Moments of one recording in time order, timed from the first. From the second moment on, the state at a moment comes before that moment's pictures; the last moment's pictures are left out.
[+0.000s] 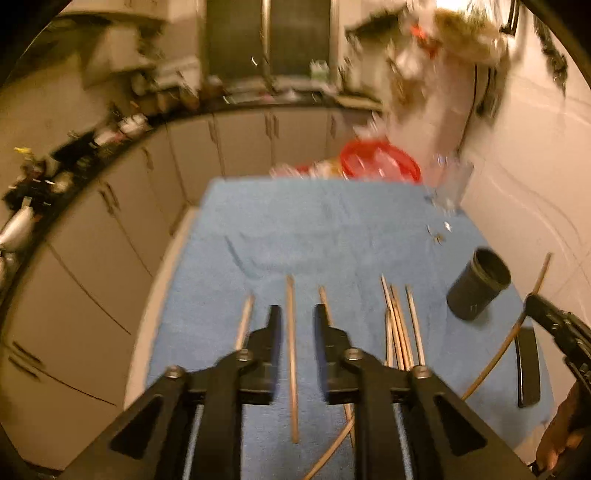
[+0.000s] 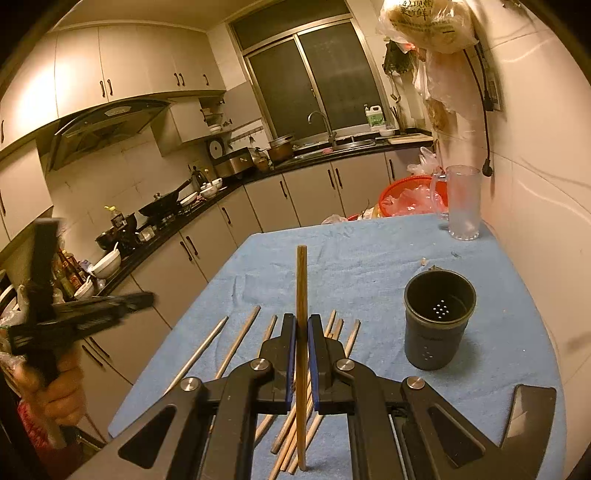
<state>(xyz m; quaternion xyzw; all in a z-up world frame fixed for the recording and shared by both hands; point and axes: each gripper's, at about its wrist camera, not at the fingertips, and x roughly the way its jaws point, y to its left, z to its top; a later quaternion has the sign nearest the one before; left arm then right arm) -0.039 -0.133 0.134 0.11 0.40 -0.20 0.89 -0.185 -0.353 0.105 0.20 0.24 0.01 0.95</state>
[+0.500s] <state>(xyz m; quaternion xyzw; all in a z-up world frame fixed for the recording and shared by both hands) 0.092 -0.202 0.008 0.17 0.54 -0.14 0.81 -0.170 -0.365 0.104 0.21 0.25 0.03 0.95</state>
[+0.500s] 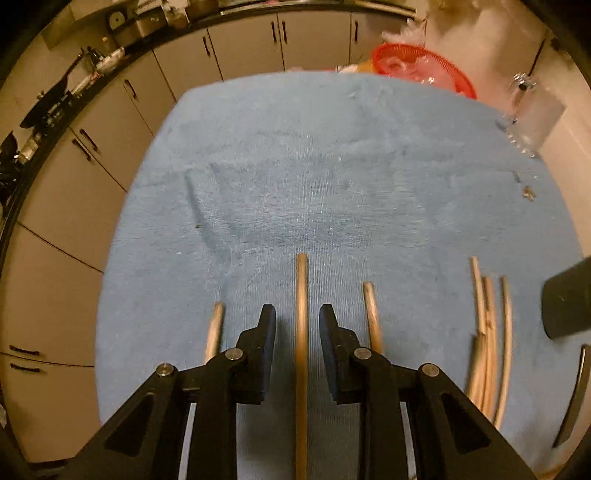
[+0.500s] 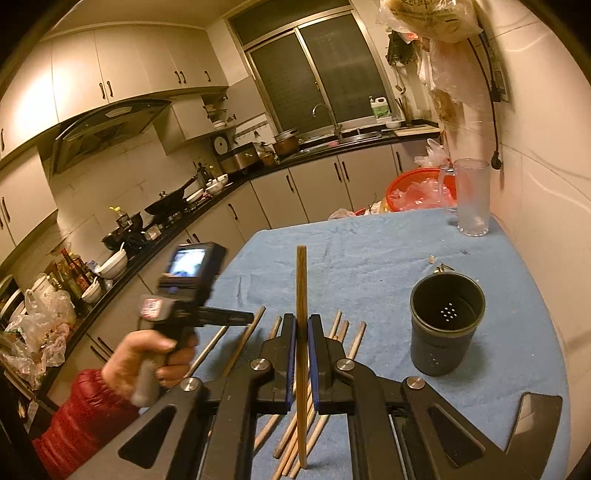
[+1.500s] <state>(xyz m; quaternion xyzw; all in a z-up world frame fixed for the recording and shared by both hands) -0.008 -0.150 0.153 0.09 0.35 -0.18 0.91 -0.189 -0.367 0.118 0.22 0.23 0.00 0.95</state>
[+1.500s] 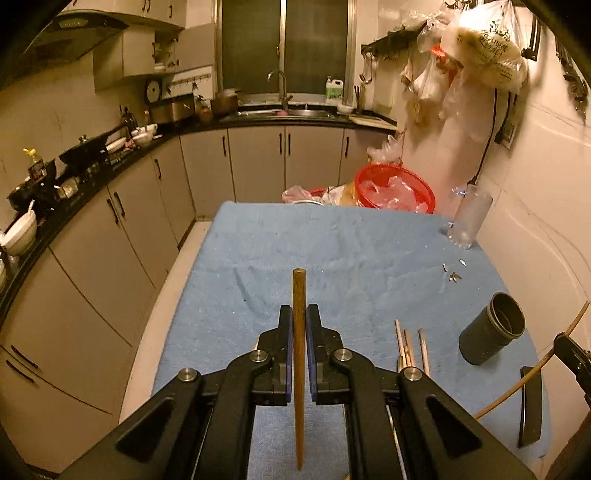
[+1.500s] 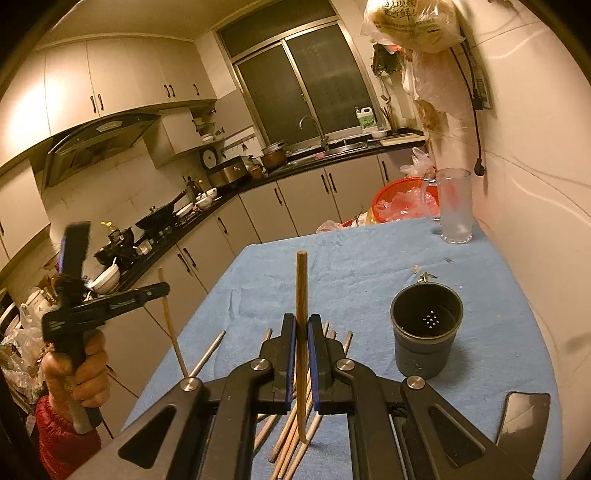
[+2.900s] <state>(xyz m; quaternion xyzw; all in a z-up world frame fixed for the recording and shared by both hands) -0.066 -0.225 0.231 0.08 0.30 -0.28 0.91 -0.218 -0.430 0.167 0.23 0.17 -0.05 0.96</state>
